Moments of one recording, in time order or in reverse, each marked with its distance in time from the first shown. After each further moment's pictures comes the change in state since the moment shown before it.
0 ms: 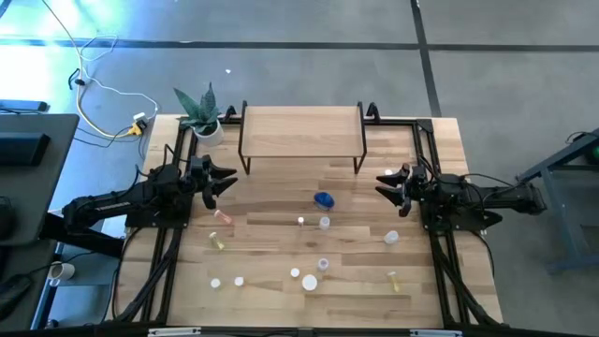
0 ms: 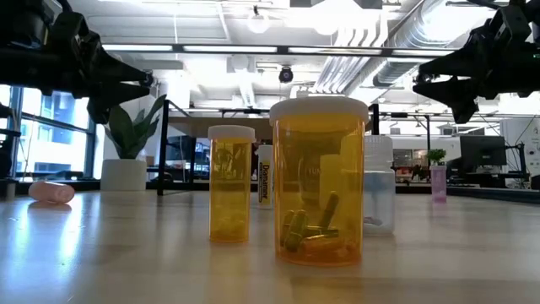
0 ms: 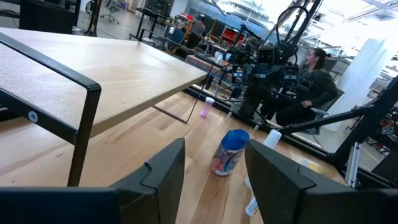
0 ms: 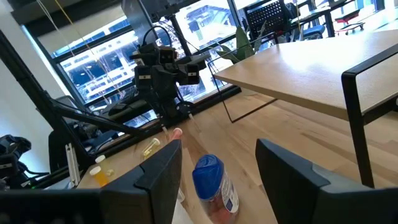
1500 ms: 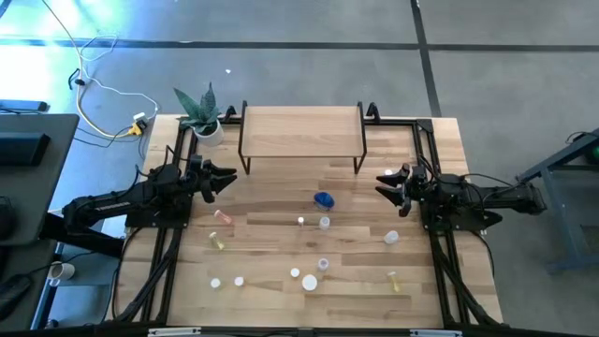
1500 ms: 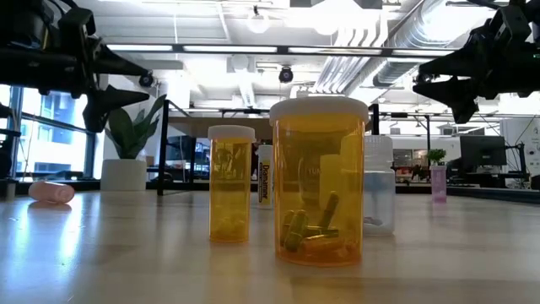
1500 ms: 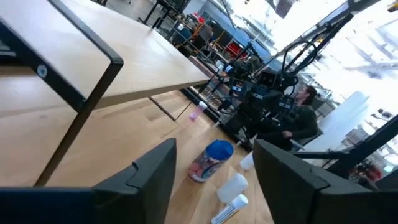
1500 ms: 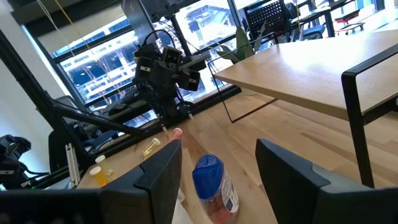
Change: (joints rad) left arm 0.000 0.000 0.000 0.001 -0.029 -0.307; right arm 0.000 0.000 0.000 0.000 0.000 0.000
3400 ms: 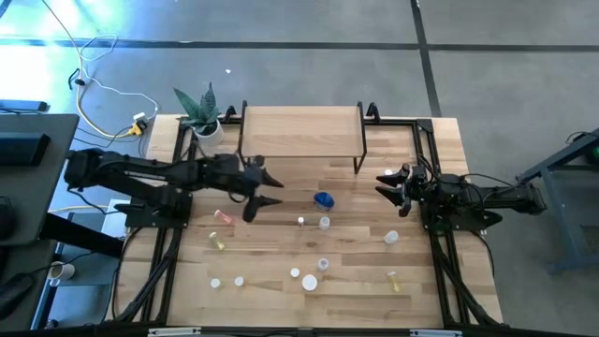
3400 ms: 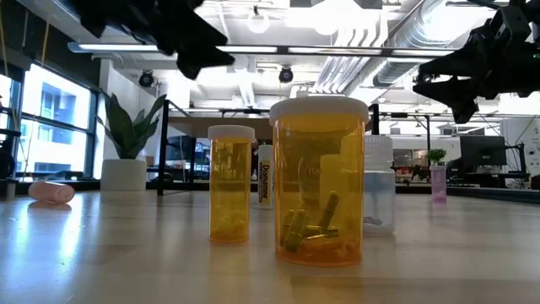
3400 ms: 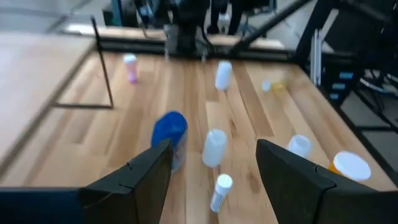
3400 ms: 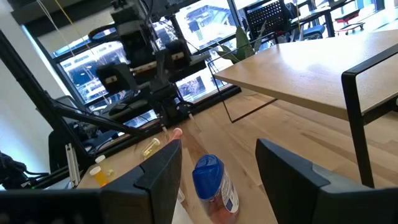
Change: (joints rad) left arm -0.197 1.112 0.638 0.119 0.183 0.659; right arm 0.000 0.000 0.000 0.000 0.000 0.000
